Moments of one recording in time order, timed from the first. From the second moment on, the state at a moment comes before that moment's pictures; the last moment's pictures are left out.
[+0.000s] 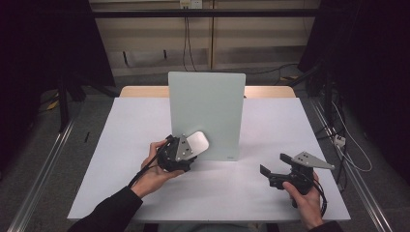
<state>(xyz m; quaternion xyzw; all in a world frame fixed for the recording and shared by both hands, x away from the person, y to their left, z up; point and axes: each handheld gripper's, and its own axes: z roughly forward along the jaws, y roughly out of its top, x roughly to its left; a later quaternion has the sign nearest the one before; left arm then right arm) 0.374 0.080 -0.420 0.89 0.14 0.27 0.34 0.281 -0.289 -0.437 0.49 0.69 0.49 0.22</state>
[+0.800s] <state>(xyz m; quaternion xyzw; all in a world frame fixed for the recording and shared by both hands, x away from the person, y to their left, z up) 0.410 0.097 -0.335 0.82 0.19 0.33 0.42 0.282 -0.288 -0.437 0.49 0.69 0.49 0.22</state>
